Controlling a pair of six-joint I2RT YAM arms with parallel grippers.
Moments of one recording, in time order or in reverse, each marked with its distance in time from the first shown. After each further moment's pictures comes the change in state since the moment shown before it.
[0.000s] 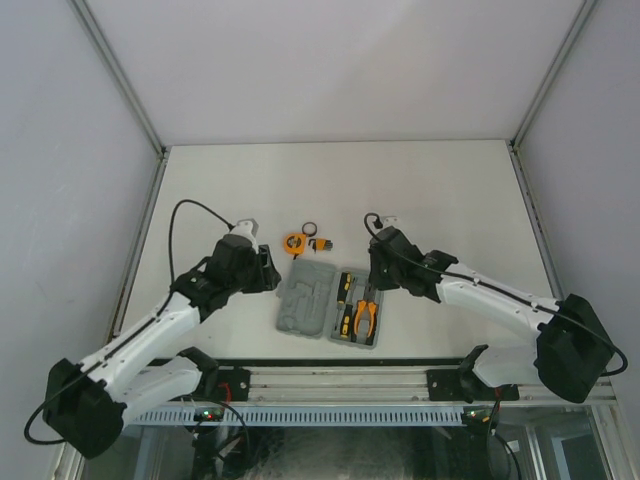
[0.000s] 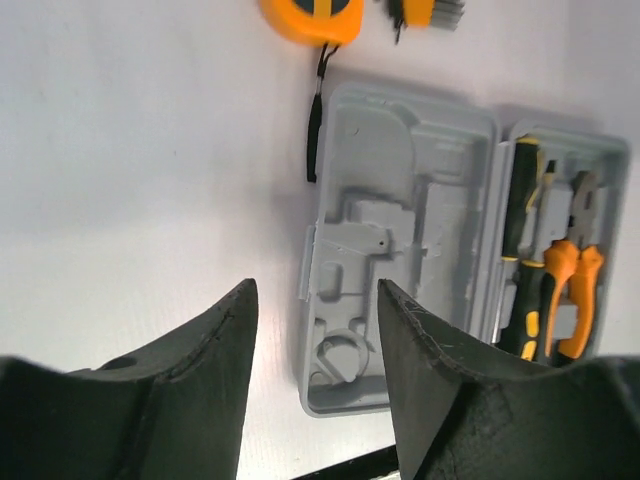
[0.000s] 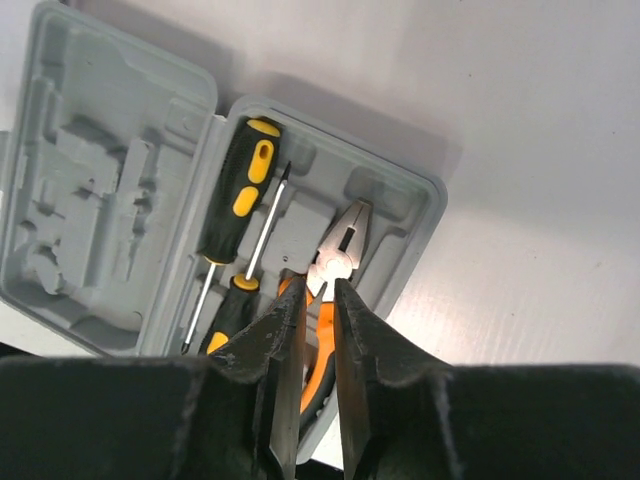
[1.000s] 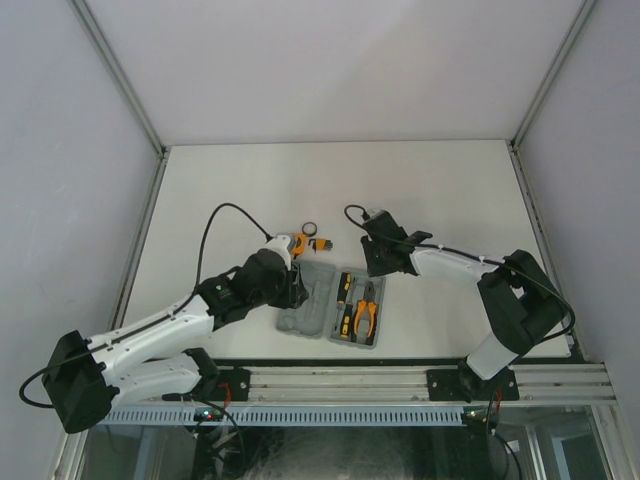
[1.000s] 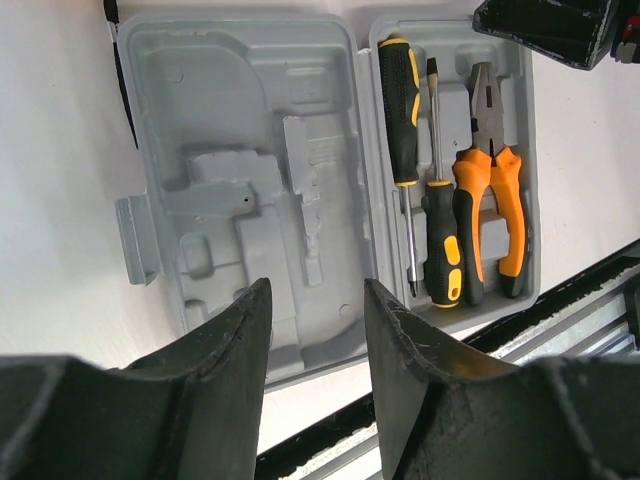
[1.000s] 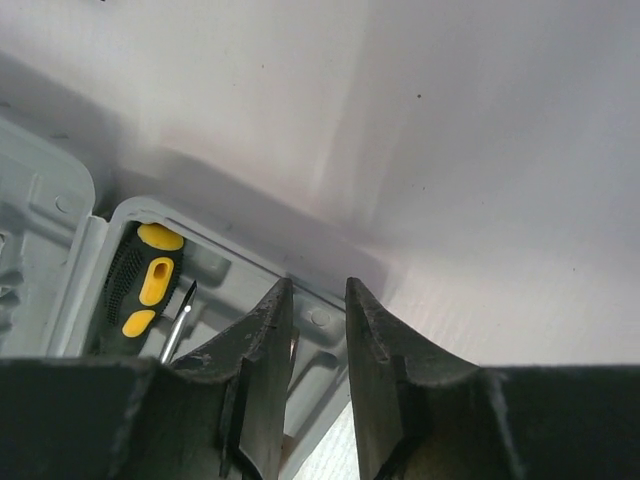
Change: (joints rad) left arm -0.301 0.038 0.012 0.069 -0.036 -0.056; right arm -0.137 0.315 0.096 0.123 -0.076 -0.232
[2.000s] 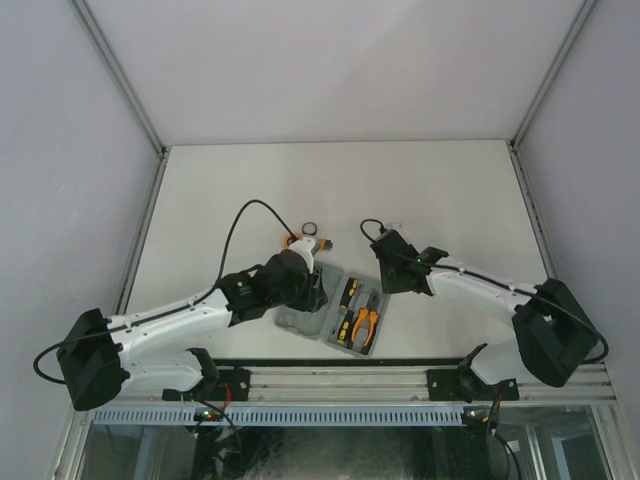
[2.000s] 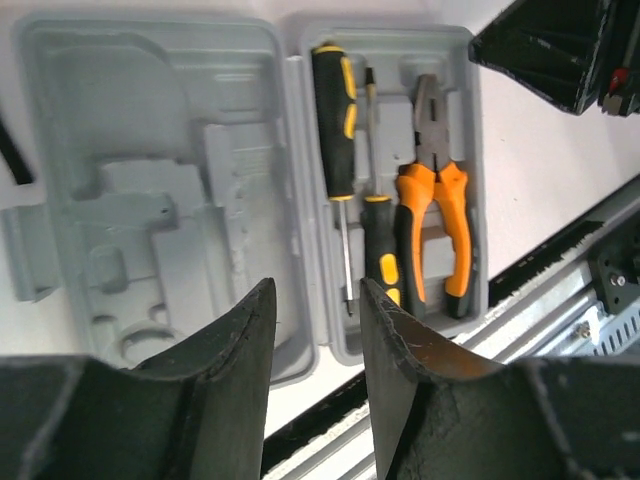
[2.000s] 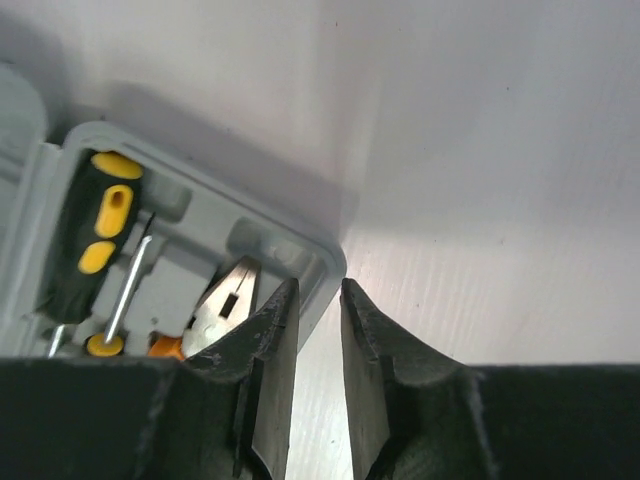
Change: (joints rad) left arm -0.096 0.123 0.069 0.057 0.022 -0.002; right arm 0.078 -0.177 -0.116 -0.170 0.146 0.171
